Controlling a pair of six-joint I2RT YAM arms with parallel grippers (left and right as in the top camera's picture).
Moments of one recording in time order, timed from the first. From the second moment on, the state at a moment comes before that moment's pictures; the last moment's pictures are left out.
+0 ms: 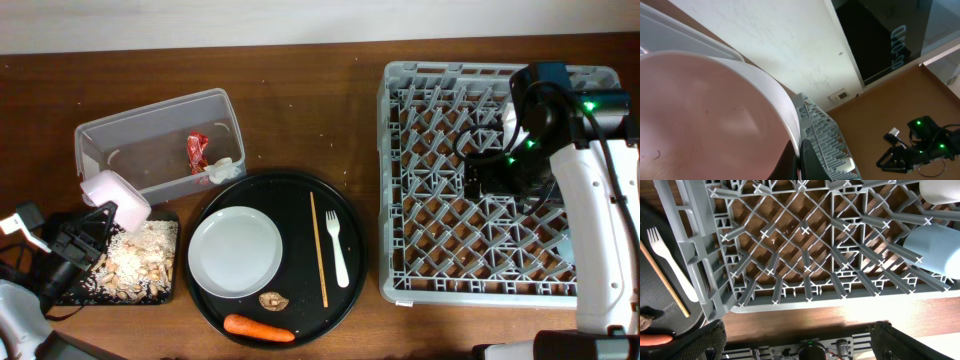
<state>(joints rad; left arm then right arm) 0.98 1.45 0.92 -1.01 1.54 0.57 -0.01 1.58 1.73 -1.67 0.02 0.15</state>
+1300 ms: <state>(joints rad) 0.81 1.45 0.93 -1.03 1.52 0.47 -0.01 1.58 1.73 -1.69 0.02 0.15</state>
